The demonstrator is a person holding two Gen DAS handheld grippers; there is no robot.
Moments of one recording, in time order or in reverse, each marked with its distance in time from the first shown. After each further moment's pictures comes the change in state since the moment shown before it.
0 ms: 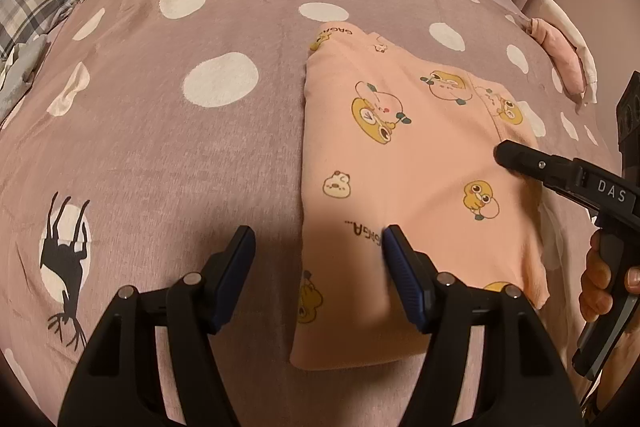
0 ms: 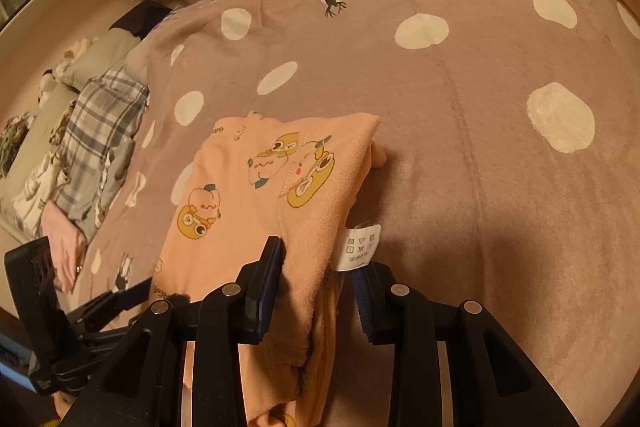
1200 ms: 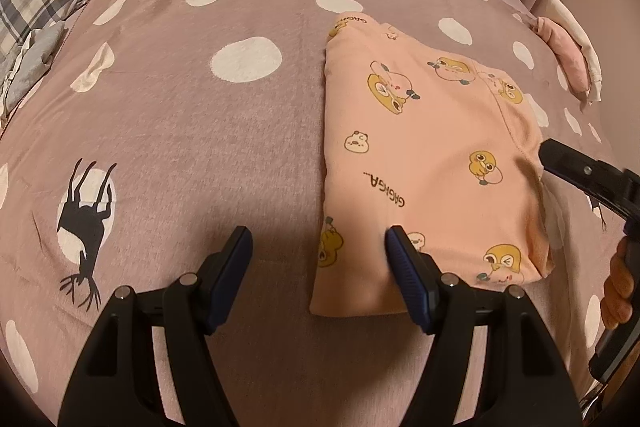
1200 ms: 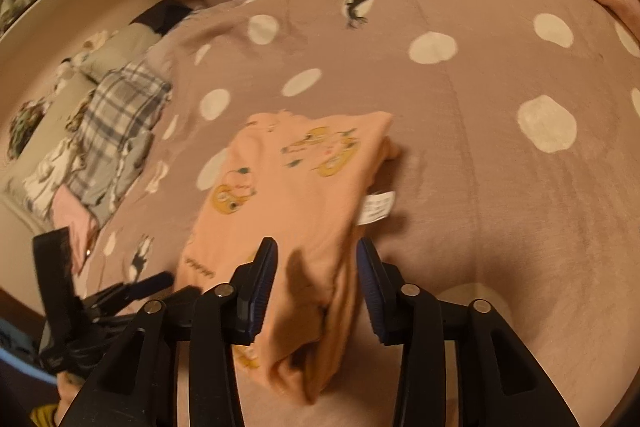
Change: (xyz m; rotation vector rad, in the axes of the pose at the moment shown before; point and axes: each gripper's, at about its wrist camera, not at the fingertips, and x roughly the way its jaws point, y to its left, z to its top) left arm -0.019 0.003 -0.022 -0.030 0.012 0.041; right arm -0.030 0.021 -0.021 -0.070 -0.031 0.042
